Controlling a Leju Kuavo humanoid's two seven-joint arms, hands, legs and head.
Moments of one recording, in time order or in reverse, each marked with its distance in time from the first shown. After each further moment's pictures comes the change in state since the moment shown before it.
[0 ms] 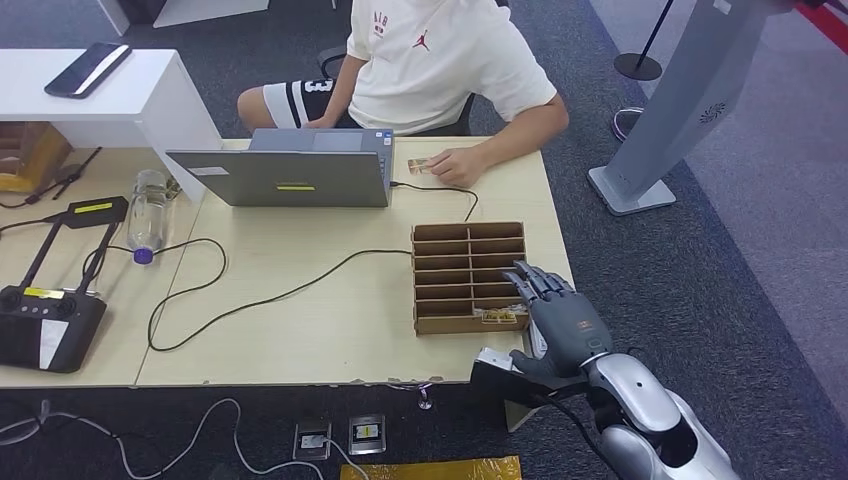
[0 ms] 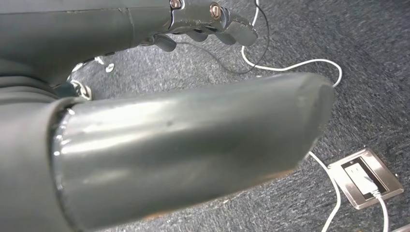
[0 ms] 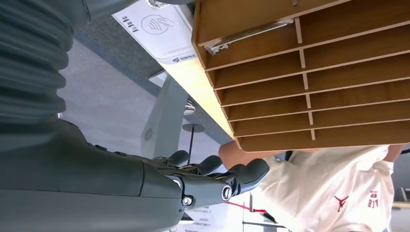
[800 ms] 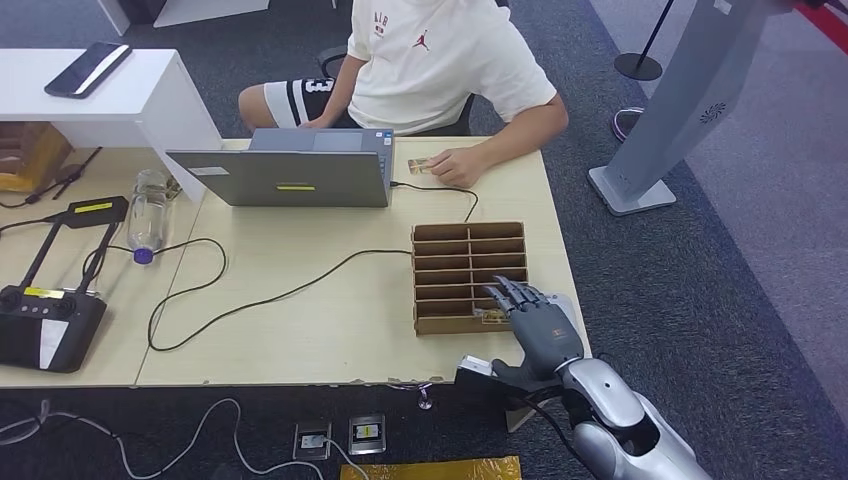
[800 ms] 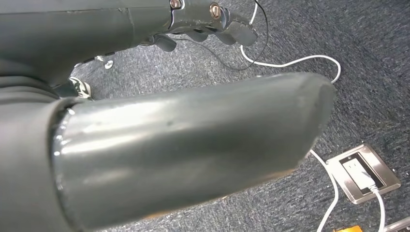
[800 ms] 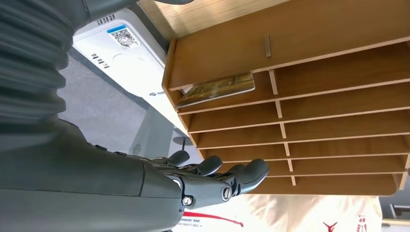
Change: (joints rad) left arm -0.001 -0.006 0.000 0.000 -0.007 -0.006 0.002; right arm -0.052 0.053 0.088 0.217 -0.007 -0.118 -0.062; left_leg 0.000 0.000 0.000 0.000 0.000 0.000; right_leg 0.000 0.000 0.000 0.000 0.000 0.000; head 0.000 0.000
